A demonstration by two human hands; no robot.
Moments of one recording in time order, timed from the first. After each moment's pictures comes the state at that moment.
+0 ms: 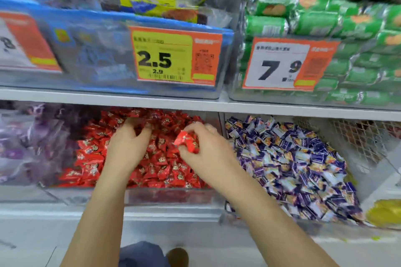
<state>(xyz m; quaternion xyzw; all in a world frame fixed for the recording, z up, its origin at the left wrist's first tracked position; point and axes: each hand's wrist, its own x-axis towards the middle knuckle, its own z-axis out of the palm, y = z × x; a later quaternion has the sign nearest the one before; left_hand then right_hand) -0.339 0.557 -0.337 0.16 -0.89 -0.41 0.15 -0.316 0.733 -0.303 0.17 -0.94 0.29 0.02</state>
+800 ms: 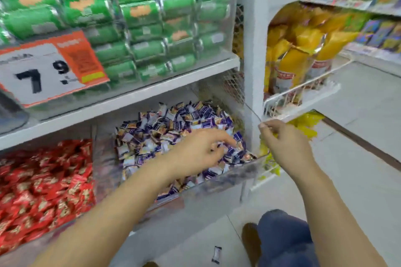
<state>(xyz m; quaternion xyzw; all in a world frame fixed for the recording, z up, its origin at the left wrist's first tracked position) -0.309 0.867 -0.313 -0.48 -0.84 -0.25 -0.11 -0.228 1.055 -0.347 -0.27 -0.90 0.29 0.16</state>
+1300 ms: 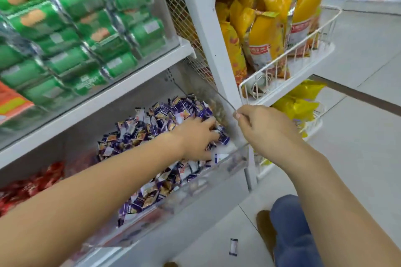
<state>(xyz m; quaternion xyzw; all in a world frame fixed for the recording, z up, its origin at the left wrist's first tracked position) -0.363 0.941 -0.361 -0.56 -0.78 0.29 -0.06 -0.226 1.069 -0.338 -0.17 -0.94 0.27 0.11</state>
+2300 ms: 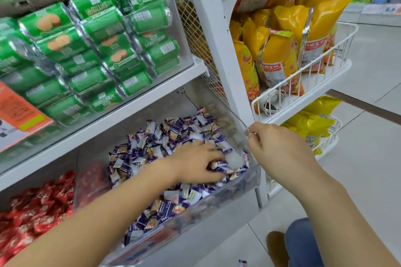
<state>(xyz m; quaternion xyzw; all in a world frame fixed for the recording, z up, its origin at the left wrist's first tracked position) -0.370 0.909 -0.367 -0.51 -0.83 0.15 -0.14 -0.232 1.069 -0.343 -0.16 -0.94 0.24 0.16</state>
